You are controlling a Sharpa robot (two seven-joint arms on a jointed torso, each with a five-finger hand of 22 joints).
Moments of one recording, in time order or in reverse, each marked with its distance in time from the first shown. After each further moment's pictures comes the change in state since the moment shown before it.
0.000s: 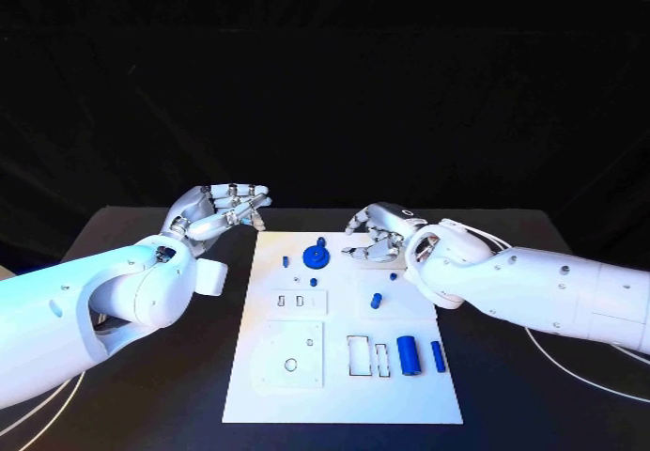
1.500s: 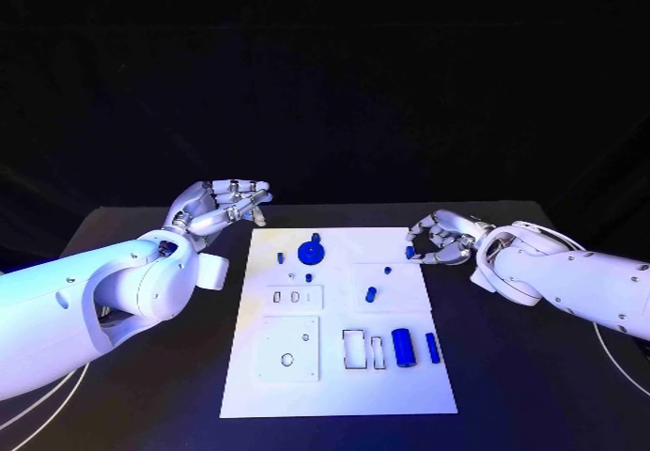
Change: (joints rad) left arm -0.004 0.010 -0.004 -0.023 0.000 0.017 0.001; left_hand 0.000 0.000 0.003 -0.003 0.000 0.000 0.000 -0.004 0.001 -0.002 -0.002 0.000 0.000 -0.004 0.003 0.000 -0.001 0.000 -0.007 0.000 0.004 0.004; right arm -0.051 -0.170 0.000 -0.163 0.178 0.147 0.294; right_hand 0.180 -0.025 0.021 -0.064 -0.063 -0.018 0.018 -0.033 -0.005 0.000 0.000 -0.025 0.000 0.004 0.004 0.004 0.000 0.000 0.000 0.007 -0.016 -0.001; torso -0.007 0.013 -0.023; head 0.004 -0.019
